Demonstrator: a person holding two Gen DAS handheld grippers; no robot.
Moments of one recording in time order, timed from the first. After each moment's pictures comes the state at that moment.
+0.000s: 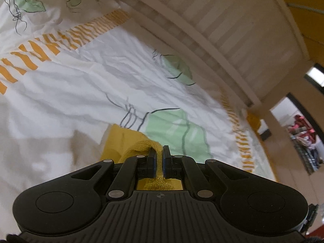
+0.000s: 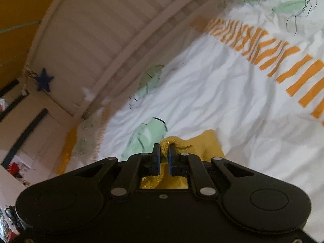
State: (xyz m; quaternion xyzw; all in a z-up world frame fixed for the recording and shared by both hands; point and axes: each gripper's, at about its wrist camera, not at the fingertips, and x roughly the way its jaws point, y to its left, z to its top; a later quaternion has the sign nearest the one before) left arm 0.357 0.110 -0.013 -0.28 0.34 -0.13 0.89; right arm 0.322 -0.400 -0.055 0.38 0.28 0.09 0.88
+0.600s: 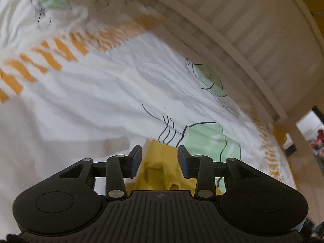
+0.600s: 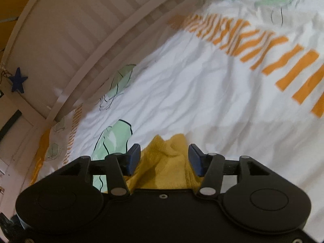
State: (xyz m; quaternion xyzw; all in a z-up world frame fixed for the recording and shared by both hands) left arm 0.375 0.139 -0.036 -0.26 0.33 -0.06 0.90; right arm 0.326 -0.402 -0.076 0.34 0.28 0.03 0.90
